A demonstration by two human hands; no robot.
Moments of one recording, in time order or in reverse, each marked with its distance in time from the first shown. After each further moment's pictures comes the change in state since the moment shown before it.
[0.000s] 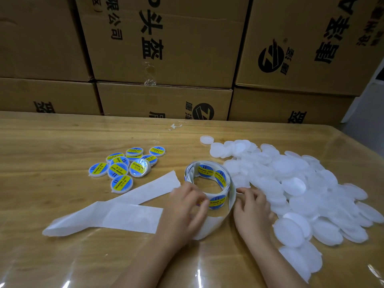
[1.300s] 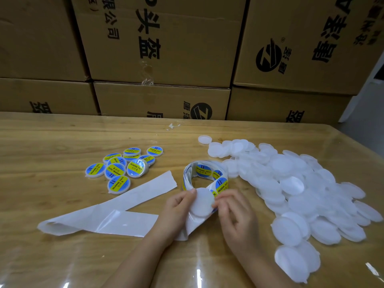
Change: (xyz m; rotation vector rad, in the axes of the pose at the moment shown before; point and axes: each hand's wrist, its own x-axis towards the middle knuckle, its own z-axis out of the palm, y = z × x) left_hand 0.003 -0.010 0.007 -0.735 -0.147 -0.785; right_hand -0.025 -0.013 -0.004 0.604 0.178 -0.754
